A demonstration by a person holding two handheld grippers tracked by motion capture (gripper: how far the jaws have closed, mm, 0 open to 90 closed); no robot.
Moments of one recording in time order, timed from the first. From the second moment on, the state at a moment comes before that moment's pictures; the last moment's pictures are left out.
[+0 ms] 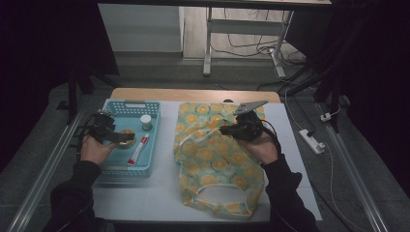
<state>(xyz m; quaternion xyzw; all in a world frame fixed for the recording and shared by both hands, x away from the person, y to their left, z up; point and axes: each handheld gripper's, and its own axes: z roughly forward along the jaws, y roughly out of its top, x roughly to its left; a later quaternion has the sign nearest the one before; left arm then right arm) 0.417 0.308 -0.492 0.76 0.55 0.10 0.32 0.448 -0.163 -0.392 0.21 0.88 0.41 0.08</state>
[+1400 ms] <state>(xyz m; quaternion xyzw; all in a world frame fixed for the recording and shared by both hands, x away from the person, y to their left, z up) 0.449 0.289 -0.518 0.79 0.59 0.06 0.17 0.447 -0.161 -0.394 0.20 0.89 0.41 0.08</state>
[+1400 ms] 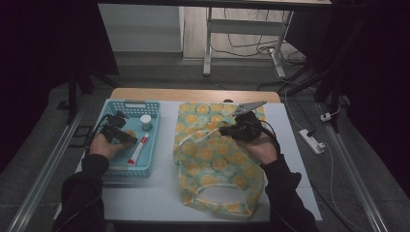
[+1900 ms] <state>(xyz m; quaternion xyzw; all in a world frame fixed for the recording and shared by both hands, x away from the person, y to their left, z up) 0.442 0.290 -0.499 0.78 0.57 0.07 0.23 0.447 -0.162 -0.393 0.21 0.89 0.41 0.08</state>
